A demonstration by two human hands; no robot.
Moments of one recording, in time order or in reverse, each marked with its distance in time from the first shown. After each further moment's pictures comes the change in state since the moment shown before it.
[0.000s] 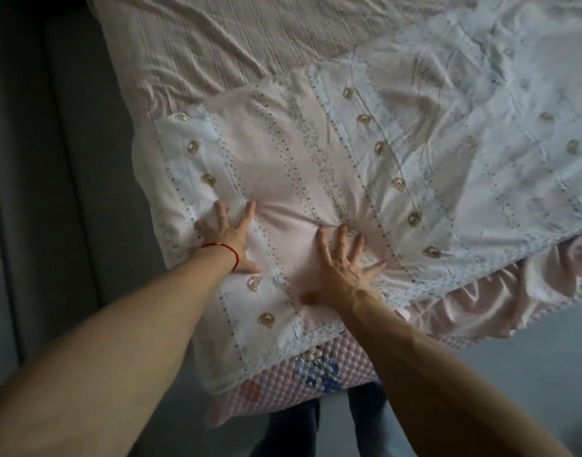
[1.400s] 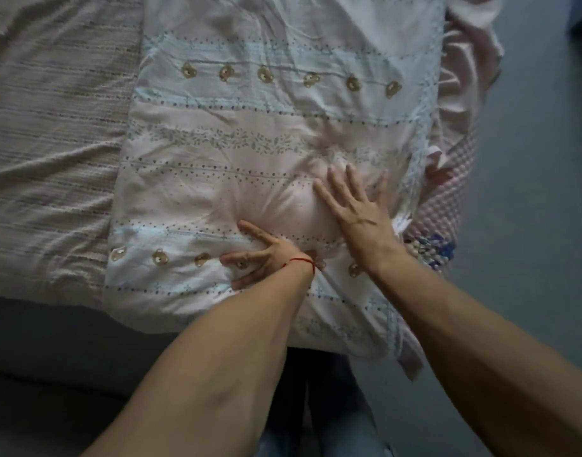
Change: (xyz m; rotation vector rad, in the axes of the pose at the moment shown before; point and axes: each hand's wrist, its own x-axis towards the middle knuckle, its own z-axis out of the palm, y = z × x) left_hand 0.054 0.027 0.050 -0.025 0.341 -0.056; right_hand -0.012 -0.101 0.041 0.185 0.487 0.548
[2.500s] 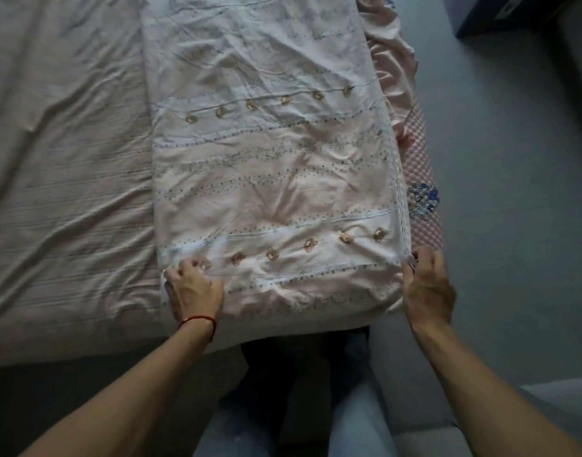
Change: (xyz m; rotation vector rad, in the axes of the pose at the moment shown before) left_hand 0.131 -0.147 -0.199 0.029 -0.006 0.783; right_hand -0.187 -0.102 0.059 0.505 0.461 1.022
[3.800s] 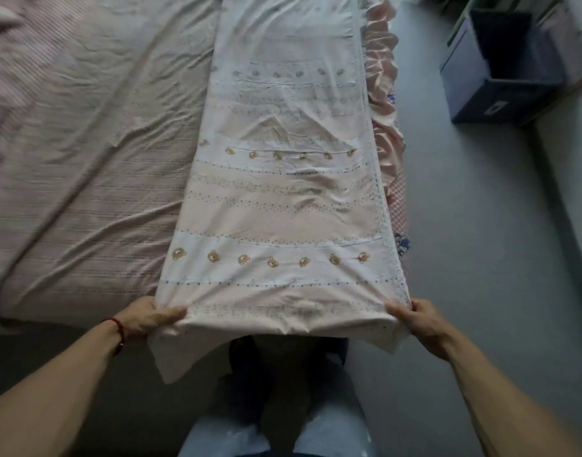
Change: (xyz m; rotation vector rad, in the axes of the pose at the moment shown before) left_hand -0.041 -0.068 -0.164 -0.286 -0.653 -0.155; right_hand 0.024 0.031 -0.127 0.690 -0.882 0.311
